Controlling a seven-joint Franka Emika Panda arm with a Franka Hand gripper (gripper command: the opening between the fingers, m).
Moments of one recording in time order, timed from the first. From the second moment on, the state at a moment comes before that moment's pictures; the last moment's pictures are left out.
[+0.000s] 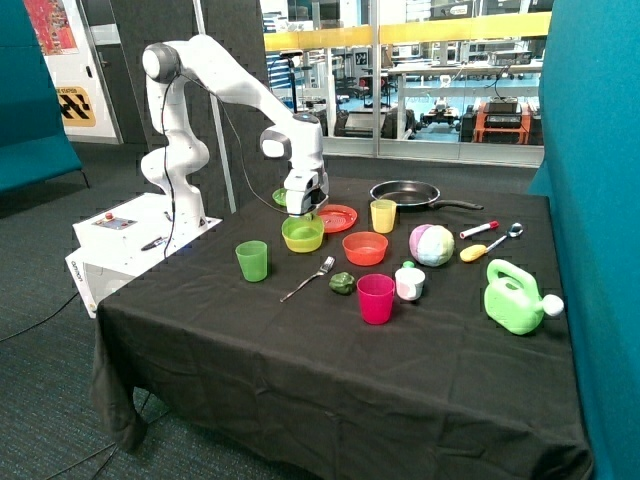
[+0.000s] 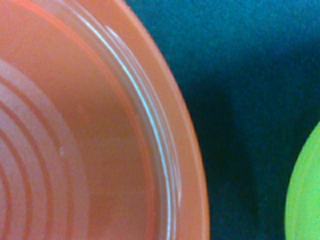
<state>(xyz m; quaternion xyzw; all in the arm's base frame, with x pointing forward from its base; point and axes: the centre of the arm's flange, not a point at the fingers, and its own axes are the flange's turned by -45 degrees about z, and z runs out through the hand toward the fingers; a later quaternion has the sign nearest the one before) 0.526 -0.030 0.324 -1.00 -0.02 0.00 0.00</state>
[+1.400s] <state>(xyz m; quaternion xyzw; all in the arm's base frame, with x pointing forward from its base) 0.573 -0.010 0.358 -1.00 -0.04 0.00 0.00</state>
